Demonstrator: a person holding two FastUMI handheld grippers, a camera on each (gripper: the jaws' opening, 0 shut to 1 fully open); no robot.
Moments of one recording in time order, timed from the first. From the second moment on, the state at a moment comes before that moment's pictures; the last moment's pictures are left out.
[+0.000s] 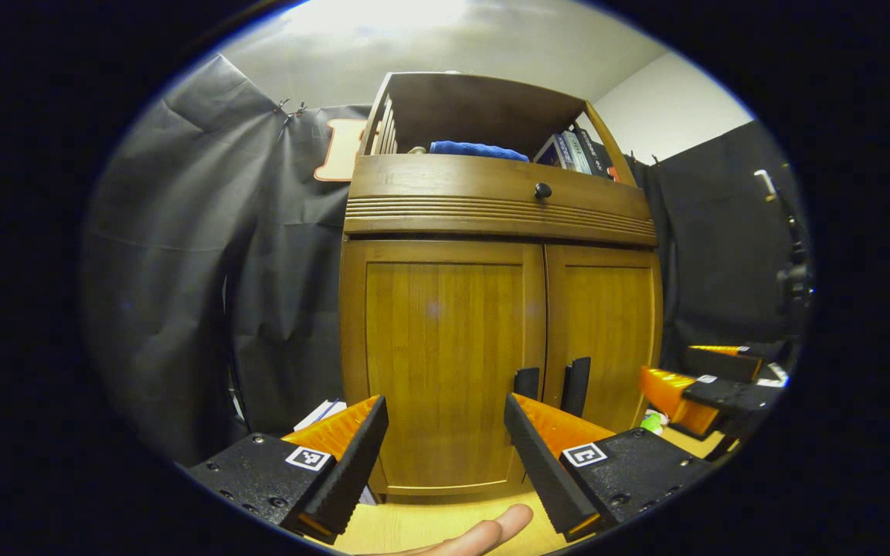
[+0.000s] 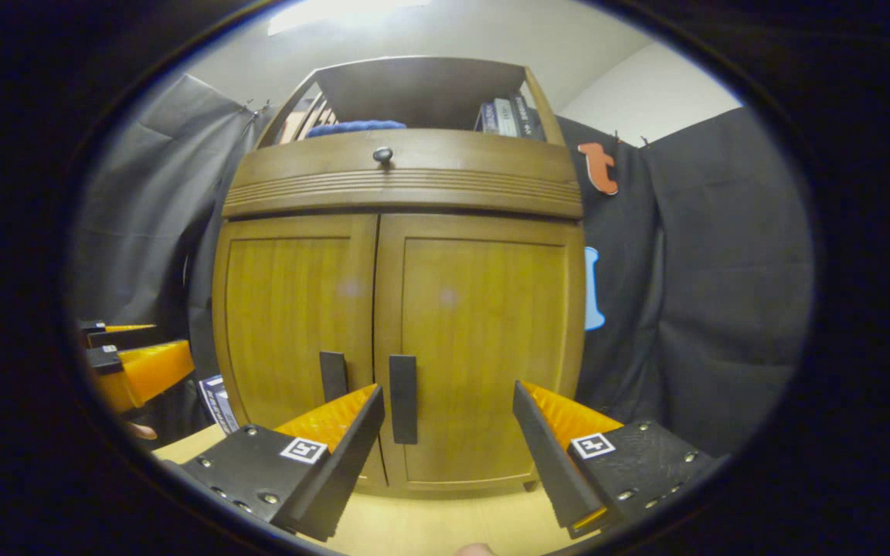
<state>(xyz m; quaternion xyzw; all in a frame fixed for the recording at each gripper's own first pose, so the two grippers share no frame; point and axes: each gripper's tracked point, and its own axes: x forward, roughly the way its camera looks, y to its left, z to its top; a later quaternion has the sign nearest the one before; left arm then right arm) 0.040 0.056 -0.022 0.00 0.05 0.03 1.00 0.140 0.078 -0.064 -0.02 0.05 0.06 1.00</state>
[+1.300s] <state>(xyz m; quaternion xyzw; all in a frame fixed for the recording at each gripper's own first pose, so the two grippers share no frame) 0.031 0.027 -0.025 -0.03 0.05 0.04 1.00 0.171 0.111 -0.136 0.03 0.14 0.20 0.97</state>
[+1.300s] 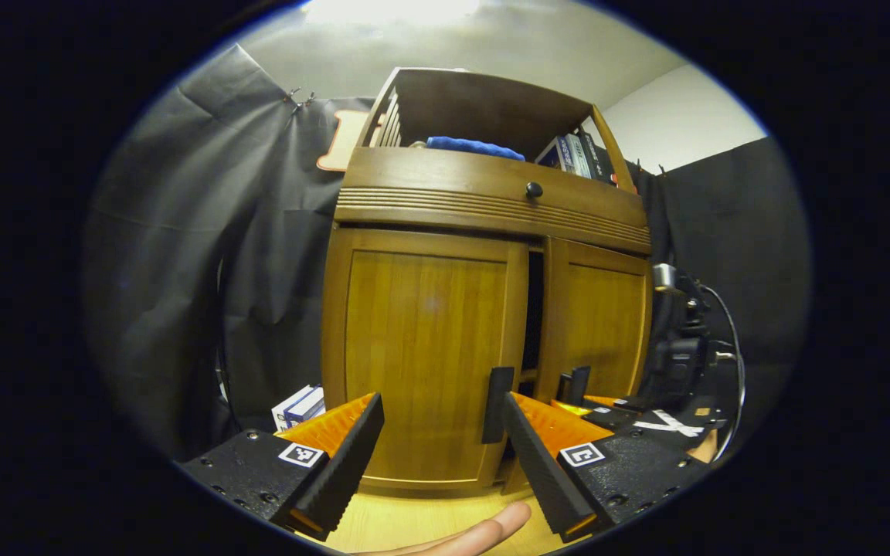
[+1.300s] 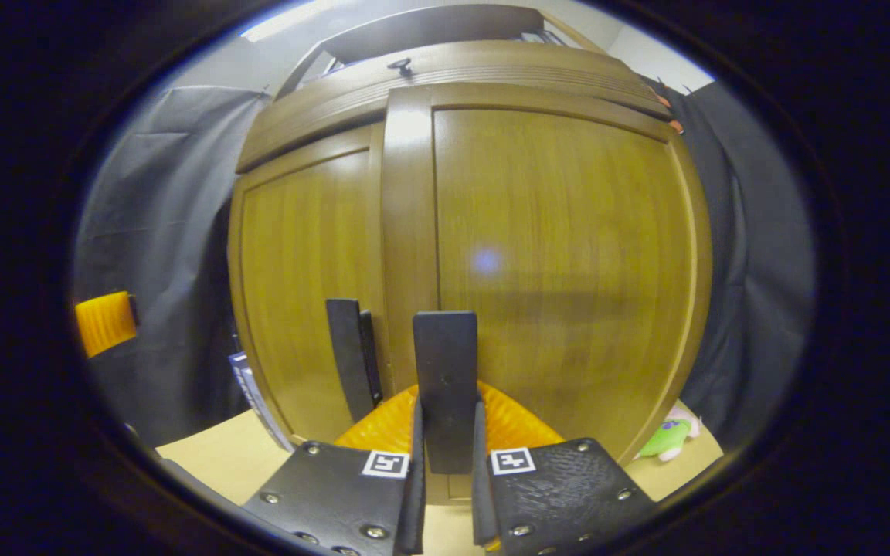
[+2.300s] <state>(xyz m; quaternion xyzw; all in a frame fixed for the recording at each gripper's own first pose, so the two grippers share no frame) 0.011 0.019 -0.014 -0.03 0.03 0.03 1.00 0.109 0.046 -0.121 0.05 0.13 0.22 0.97</state>
